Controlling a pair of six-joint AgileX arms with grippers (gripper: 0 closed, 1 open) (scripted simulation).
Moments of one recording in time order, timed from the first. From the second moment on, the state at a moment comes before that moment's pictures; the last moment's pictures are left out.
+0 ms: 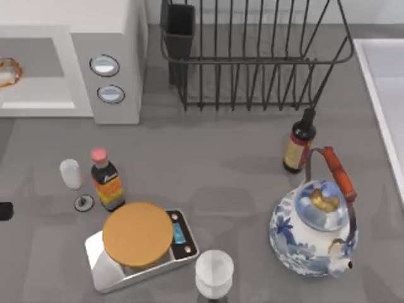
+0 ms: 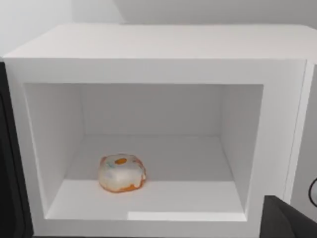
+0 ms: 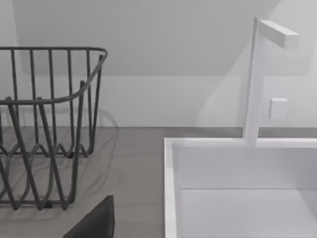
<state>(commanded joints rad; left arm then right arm) 0.10 0.32 0.02 0.29 0.11 0.00 0.00 0.00 0.00 0.00 0.00 0.00</state>
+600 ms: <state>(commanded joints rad) 0.26 0.44 0.03 0.41 0.27 0.01 0.00 0.00 0.00 0.00 0.00 0.00</state>
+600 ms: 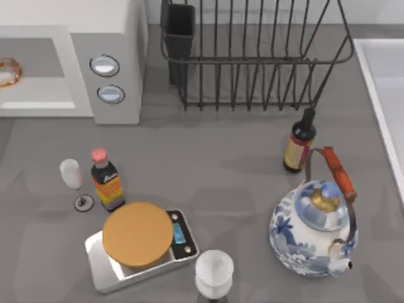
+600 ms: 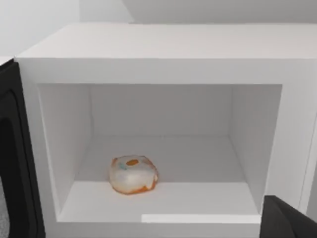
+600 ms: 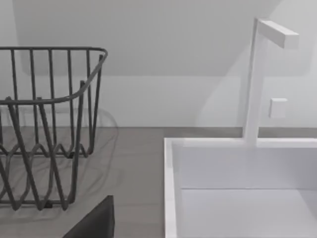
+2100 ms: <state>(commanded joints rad) 0.26 0.65 0.07 0.58 0.26 0.01 0.00 0.00 0.00 0.00 0.00 0.00</state>
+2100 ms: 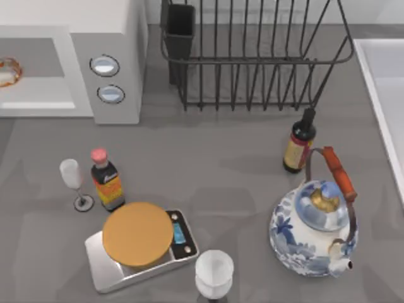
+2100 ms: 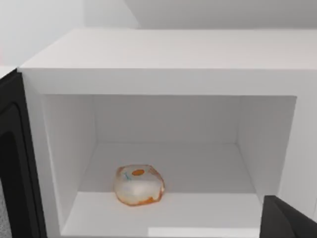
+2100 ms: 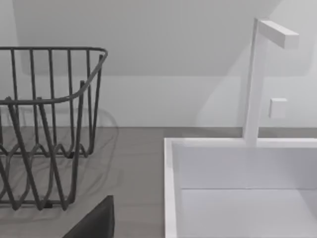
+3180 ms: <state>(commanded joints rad) 0.81 1.41 0.97 -0.24 0.50 0.66 0.00 0.00 0.00 0.00 0.00 0.00</state>
